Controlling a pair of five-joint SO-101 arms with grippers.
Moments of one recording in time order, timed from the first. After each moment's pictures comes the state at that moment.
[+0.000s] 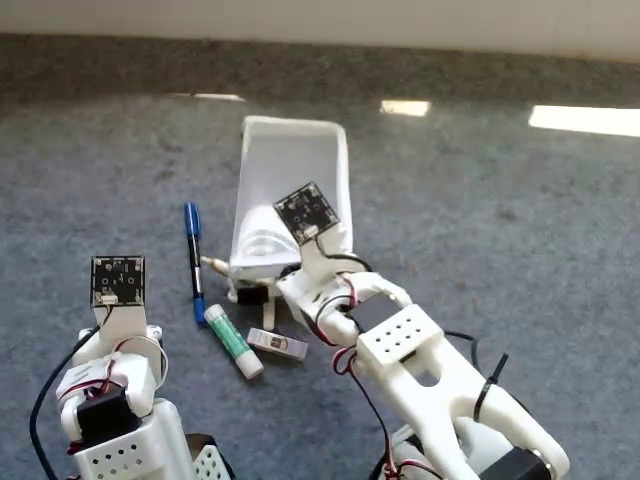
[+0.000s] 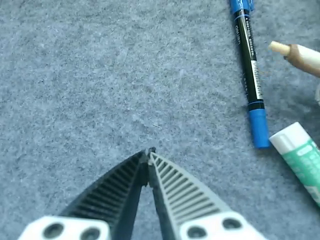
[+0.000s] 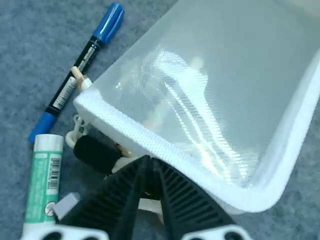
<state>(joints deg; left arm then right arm) -27.2 -100.6 87.3 75.9 -13.8 -36.2 -31.7 58.9 25.1 3.3</state>
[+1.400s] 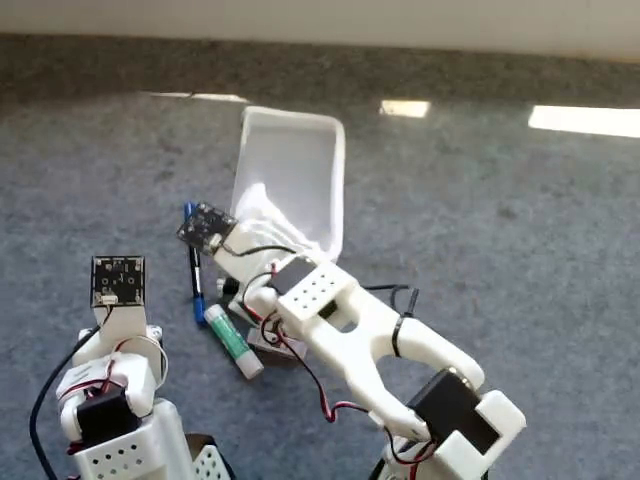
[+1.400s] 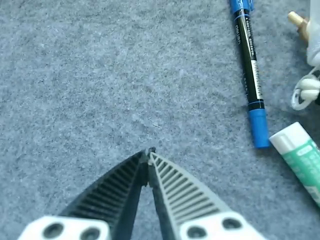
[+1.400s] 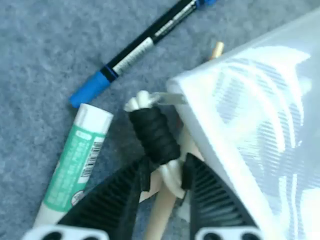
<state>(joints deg) -27.2 -100.6 87.3 75.9 -13.8 -46.6 -1.8 32.7 39.8 17.5</state>
